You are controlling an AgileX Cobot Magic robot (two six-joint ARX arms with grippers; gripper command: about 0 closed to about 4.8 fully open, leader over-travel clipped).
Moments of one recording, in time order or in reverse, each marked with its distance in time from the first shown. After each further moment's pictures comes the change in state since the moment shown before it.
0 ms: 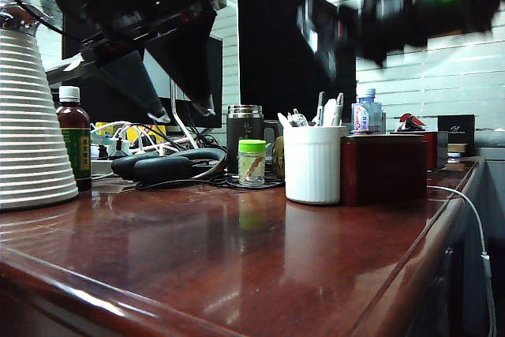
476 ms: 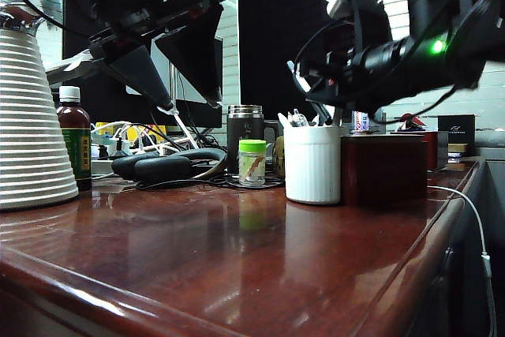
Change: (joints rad) left arm 0.000 0.001 0.000 0.058 0.000 0.000; right arm -0.001 0.156 -0.009 0.097 -0.023 -0.009
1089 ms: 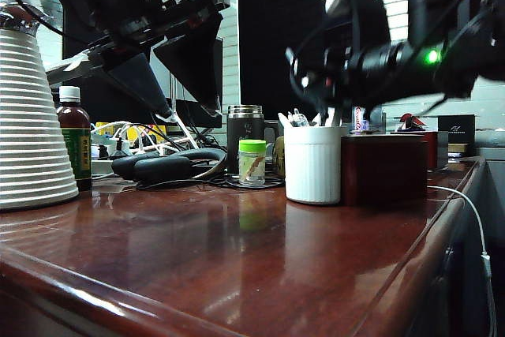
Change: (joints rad) left arm 0.000 0.006 -0.017 0.007 0.000 0.000; right arm 0.000 0.061 0.002 0.148 0.000 -0.047
